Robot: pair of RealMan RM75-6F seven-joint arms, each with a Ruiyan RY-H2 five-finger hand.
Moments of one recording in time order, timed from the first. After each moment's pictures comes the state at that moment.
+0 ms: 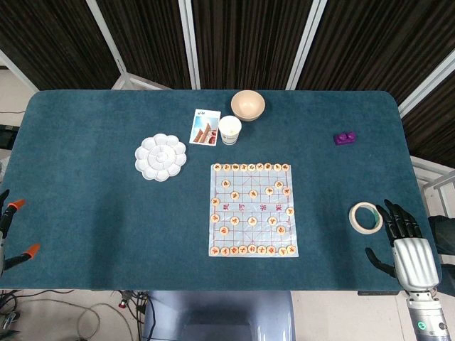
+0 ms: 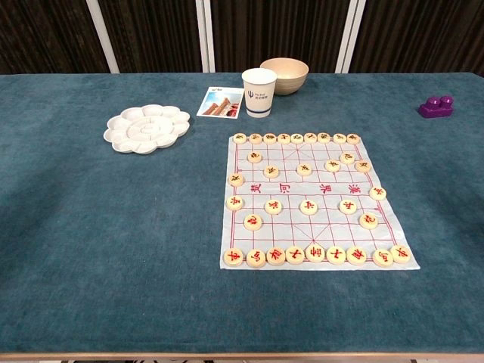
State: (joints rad) left arm -0.03 -1.11 -0.07 -1.68 1.50 1.59 0.15; right arm 0.07 -1.22 0.06 -1.56 -1.60 1.58 0.02
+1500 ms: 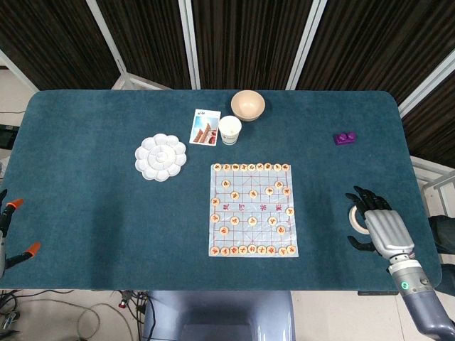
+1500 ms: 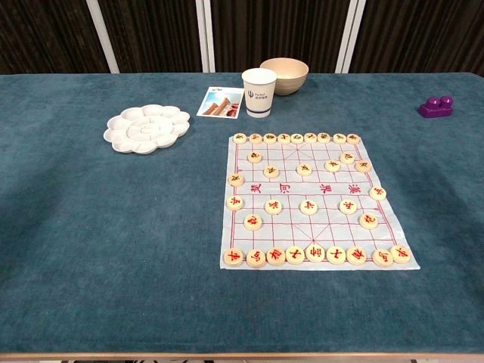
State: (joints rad) left arm -0.03 -1.15 -0.09 -1.69 1.46 1.60 0.19; right arm 0.32 -0.96 0.15 -1.93 -1.20 1.08 -0.22
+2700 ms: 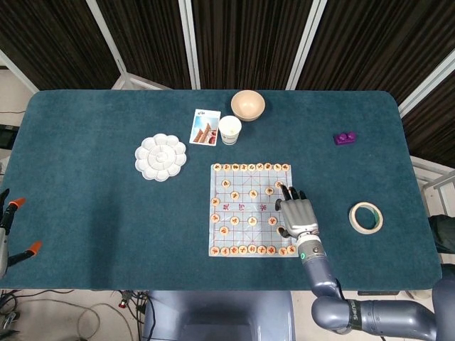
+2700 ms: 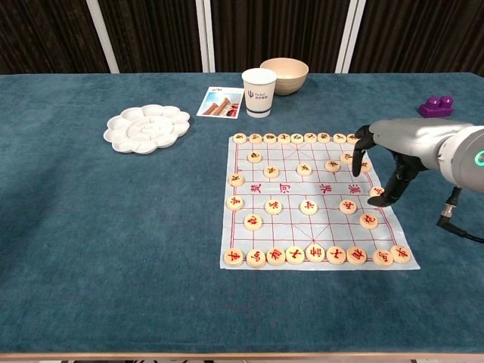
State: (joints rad) left arm -0.04 -1.16 -0.09 -1.68 1.43 1.58 0.19; right arm 0.77 -1.54 0.19 -1.81 -0.53 1.24 -0.85
